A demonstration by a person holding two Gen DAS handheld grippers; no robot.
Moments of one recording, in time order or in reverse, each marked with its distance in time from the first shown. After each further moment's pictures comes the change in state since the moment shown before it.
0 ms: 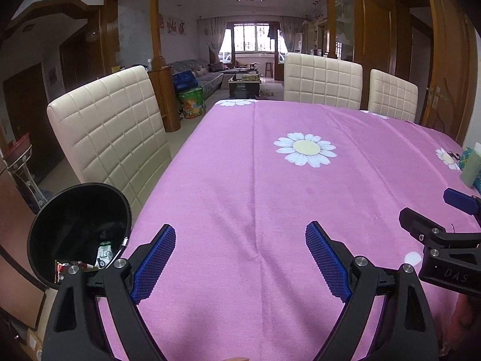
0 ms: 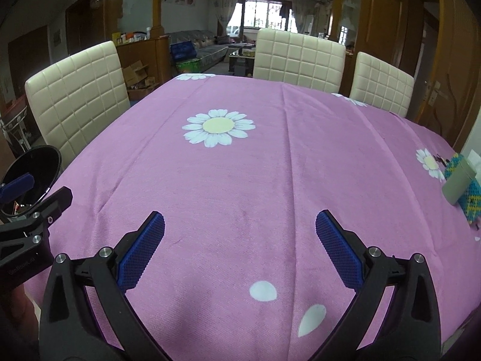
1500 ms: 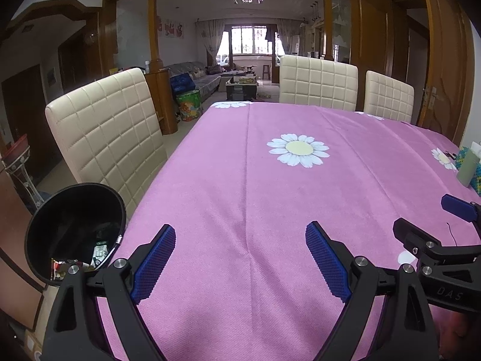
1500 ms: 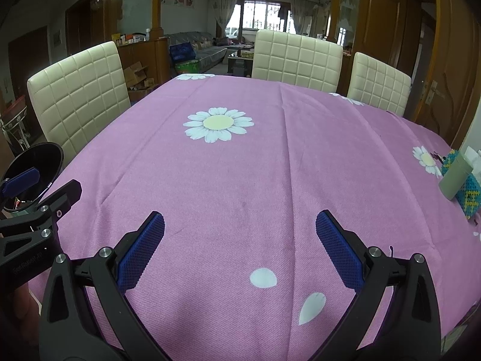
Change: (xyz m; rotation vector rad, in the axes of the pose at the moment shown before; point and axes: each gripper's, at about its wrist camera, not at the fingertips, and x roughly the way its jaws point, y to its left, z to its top) left arm -0.002 -0.007 -0.005 -0.004 -0.011 -0.014; right arm -0.006 0.004 -0.011 -0.019 0.003 -0.003
